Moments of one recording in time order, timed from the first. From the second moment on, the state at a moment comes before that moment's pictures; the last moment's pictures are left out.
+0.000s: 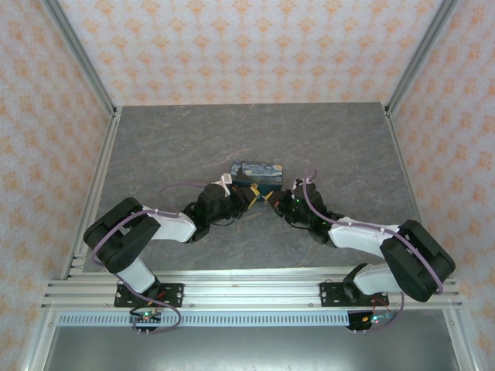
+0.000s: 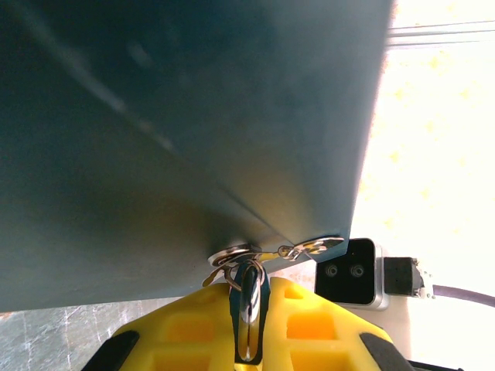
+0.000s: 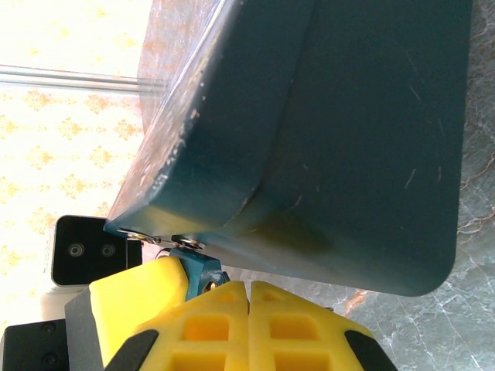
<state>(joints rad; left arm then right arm) -0.68 1.62 0.53 0.77 0.19 -1.45 0.66 1.33 0.44 0.42 -0.15 1.32</state>
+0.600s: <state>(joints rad) -0.68 1.62 0.53 0.77 0.18 -1.45 0.66 1.30 0.44 0.40 -0.15 1.32</state>
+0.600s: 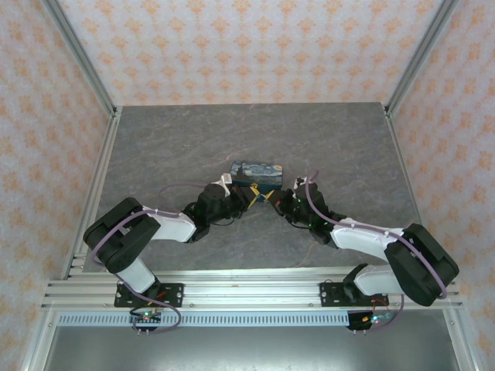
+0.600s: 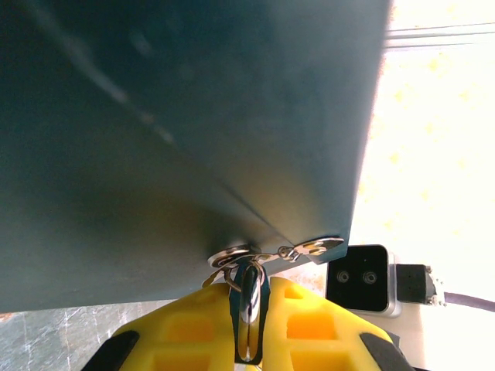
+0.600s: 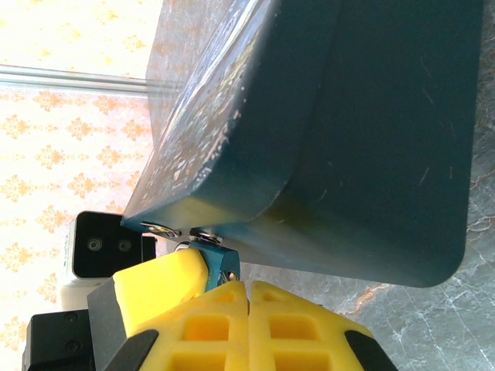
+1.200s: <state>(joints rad) -0.70 1.62 0.54 0.77 0.18 -1.45 0.66 1.33 0.44 0.43 -0.16 1.32</state>
